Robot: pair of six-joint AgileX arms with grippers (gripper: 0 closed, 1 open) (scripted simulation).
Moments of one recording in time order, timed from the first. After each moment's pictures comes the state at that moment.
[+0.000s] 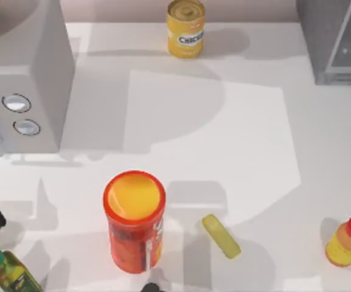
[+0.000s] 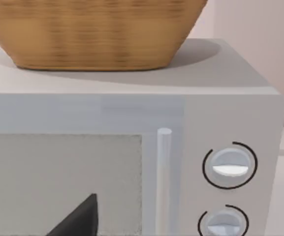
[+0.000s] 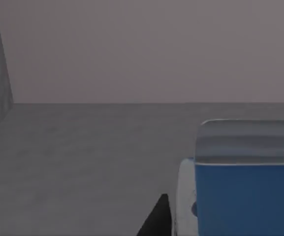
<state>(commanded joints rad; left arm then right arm) 0.00 0.00 0.00 0.00 0.00 0.00 -0.20 2.31 1.28 0.93 -0.16 -0.01</state>
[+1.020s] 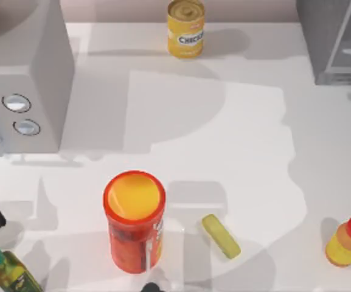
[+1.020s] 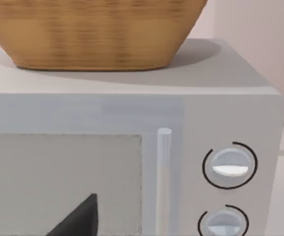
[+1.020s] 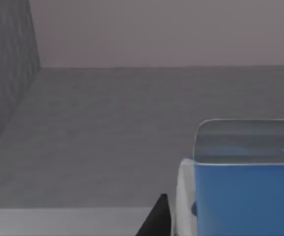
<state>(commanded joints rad) 0.00 0.00 0.00 0.00 0.00 0.00 -0.23 2.07 0.95 0.97 -0.19 -0.01</state>
